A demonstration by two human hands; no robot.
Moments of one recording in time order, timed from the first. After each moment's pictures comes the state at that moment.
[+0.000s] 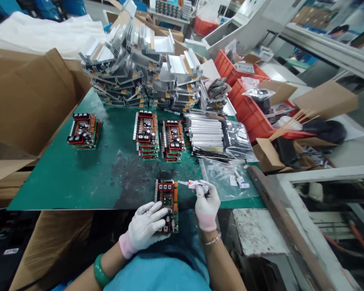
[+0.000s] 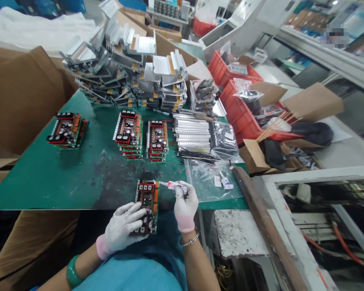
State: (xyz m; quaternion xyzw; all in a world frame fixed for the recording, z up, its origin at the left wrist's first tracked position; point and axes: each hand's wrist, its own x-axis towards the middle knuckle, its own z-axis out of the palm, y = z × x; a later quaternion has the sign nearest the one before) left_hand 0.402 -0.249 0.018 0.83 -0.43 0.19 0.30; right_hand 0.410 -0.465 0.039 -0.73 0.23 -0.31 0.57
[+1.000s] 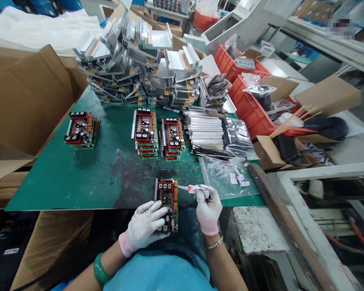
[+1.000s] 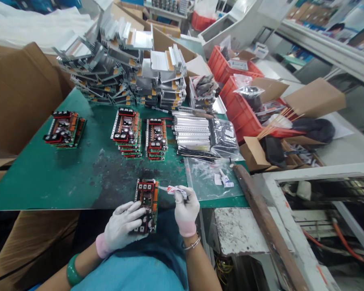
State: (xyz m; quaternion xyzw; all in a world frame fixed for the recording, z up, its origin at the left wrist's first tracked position) left_hand 0.401 -0.246 0.013 0.83 -0.43 0.18 0.29; right_hand 0.394 -0.467 0.035 -0.77 0.18 -0.33 0.52
